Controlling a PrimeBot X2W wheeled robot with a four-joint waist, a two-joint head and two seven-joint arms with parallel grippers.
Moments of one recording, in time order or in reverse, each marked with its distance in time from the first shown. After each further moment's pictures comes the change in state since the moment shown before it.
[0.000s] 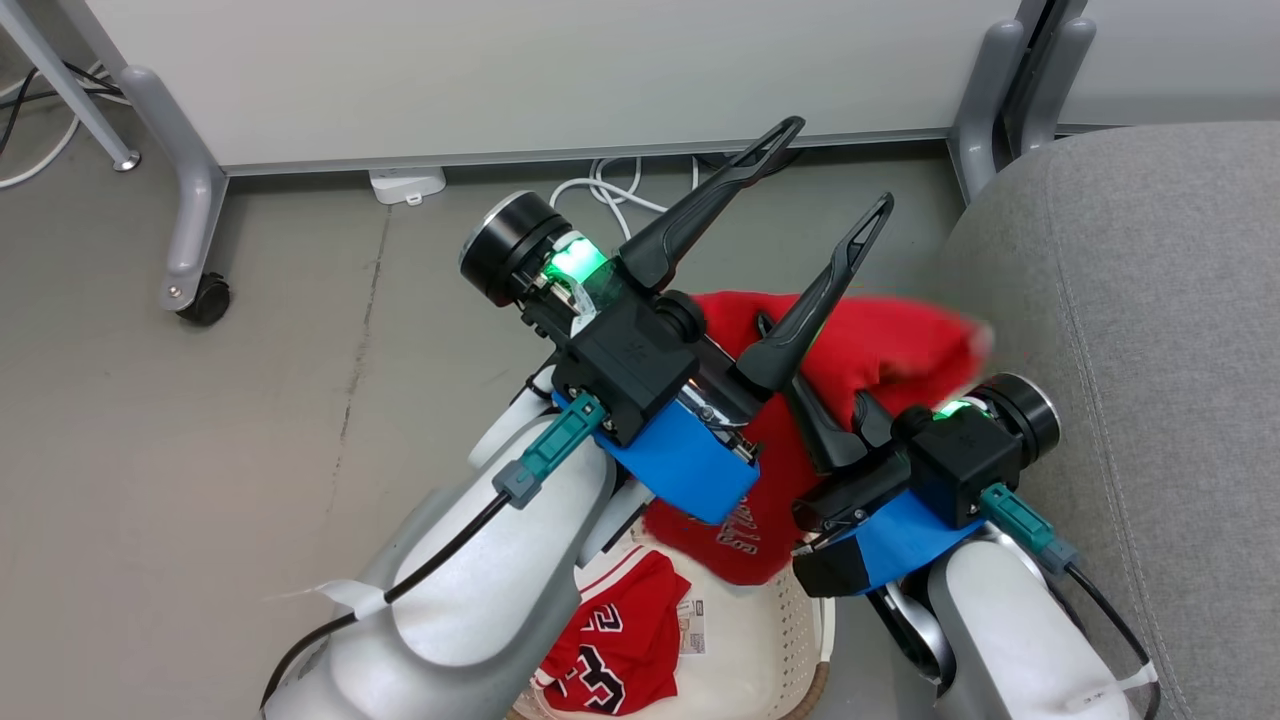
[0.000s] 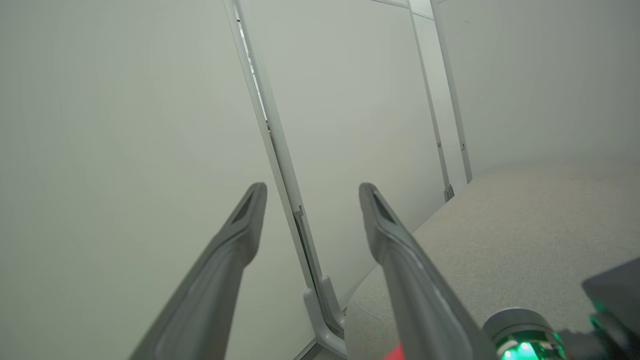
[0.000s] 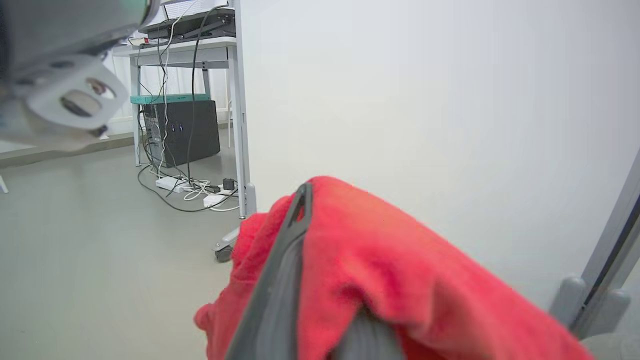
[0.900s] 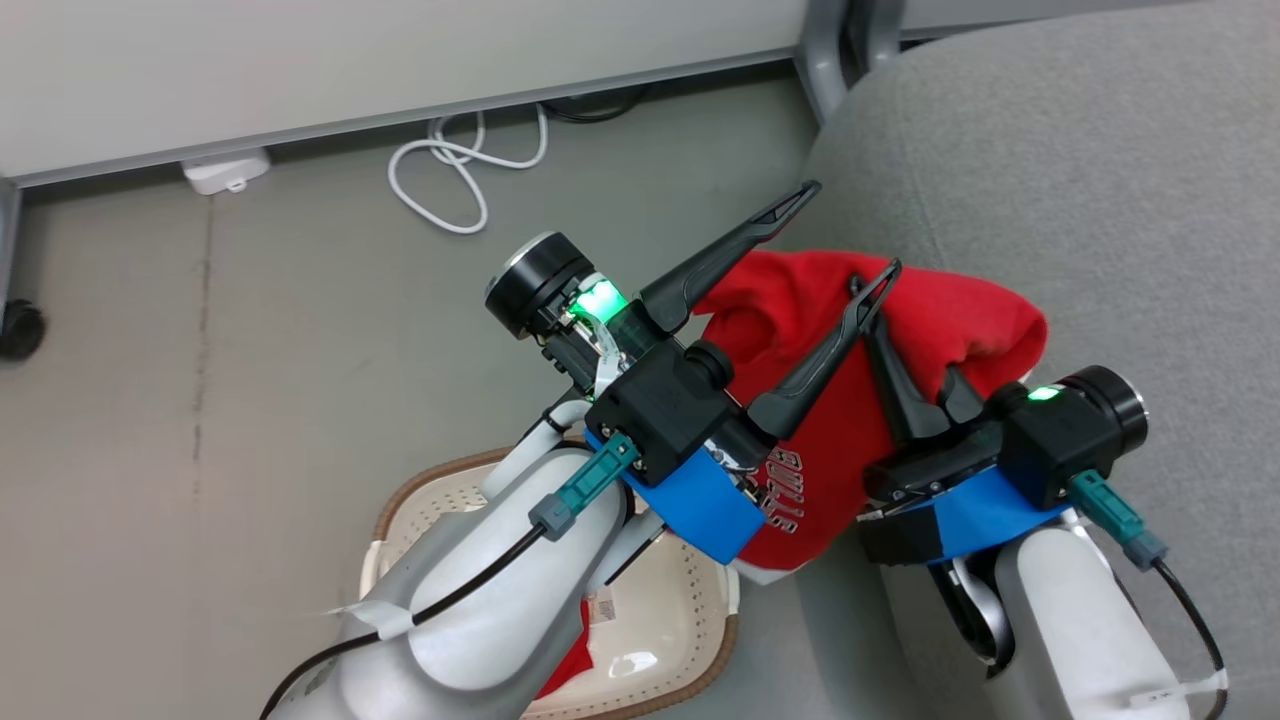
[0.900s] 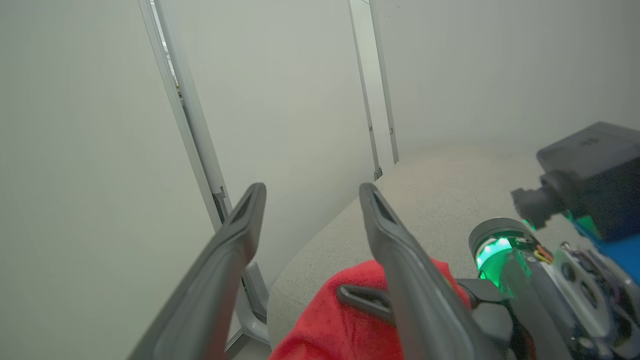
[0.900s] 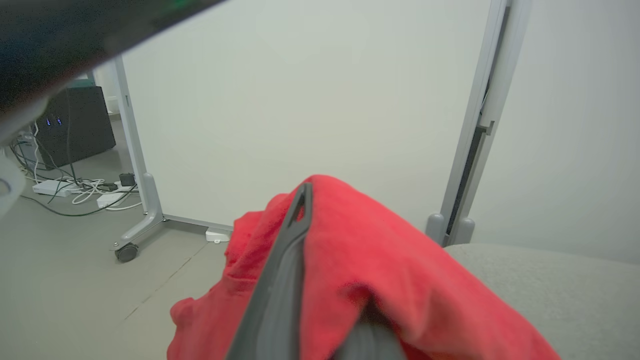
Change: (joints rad) left arm 0.018 0.022 -0.065 0.021 0.022 0.000 0.000; right arm 0.029 0.000 -0.134 -0.050 -0.027 0.000 0.000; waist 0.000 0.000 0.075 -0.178
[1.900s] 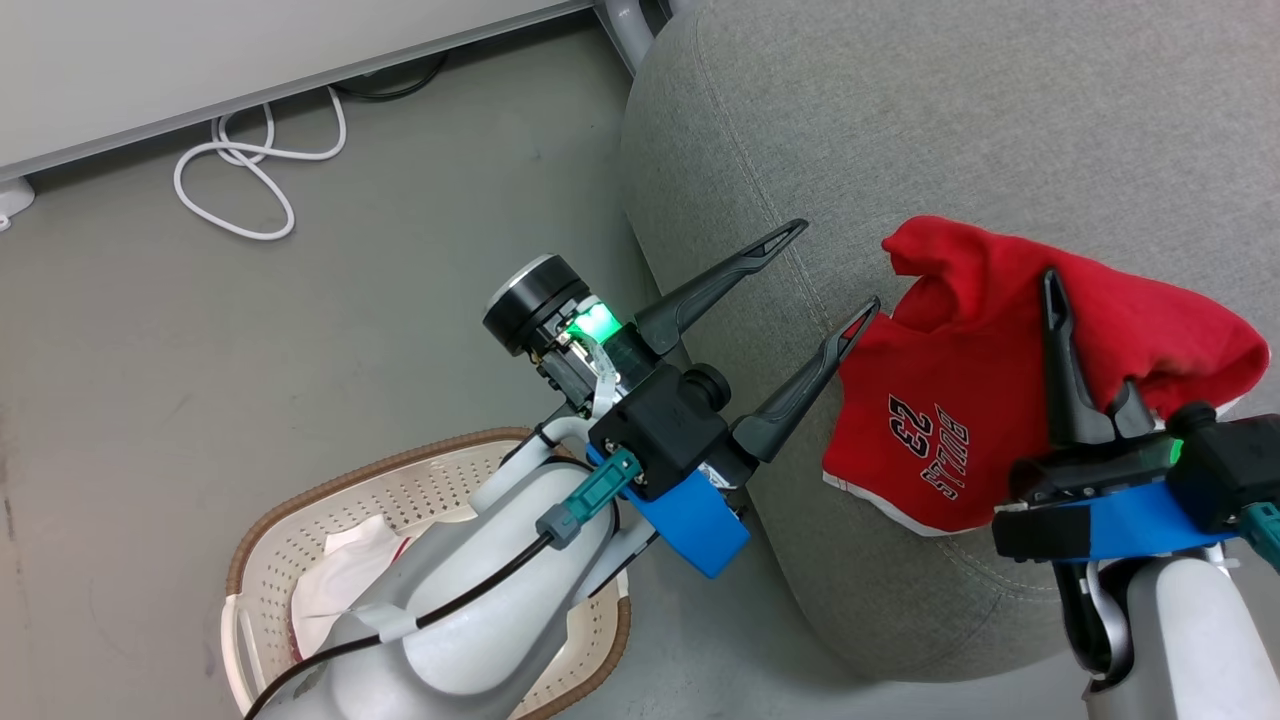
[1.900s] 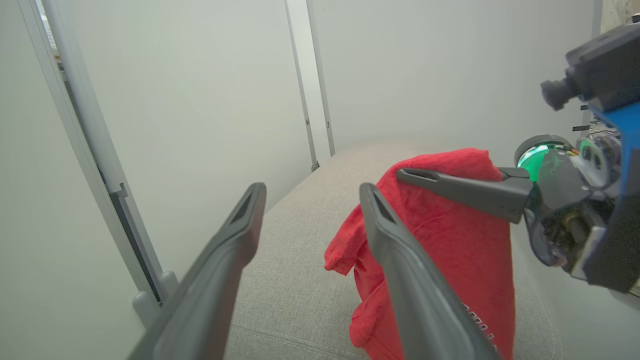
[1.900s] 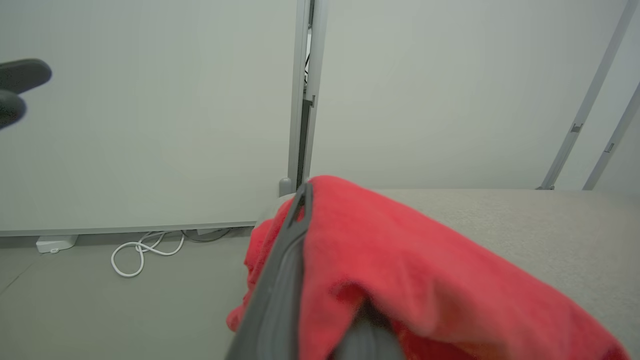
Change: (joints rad) left arm 0.000 0.037 -0.052 0.036 0.006 0.000 0.000; right arm 0.101 -0.001 -0.252 -0.102 -0.012 0.000 0.000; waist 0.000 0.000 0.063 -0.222
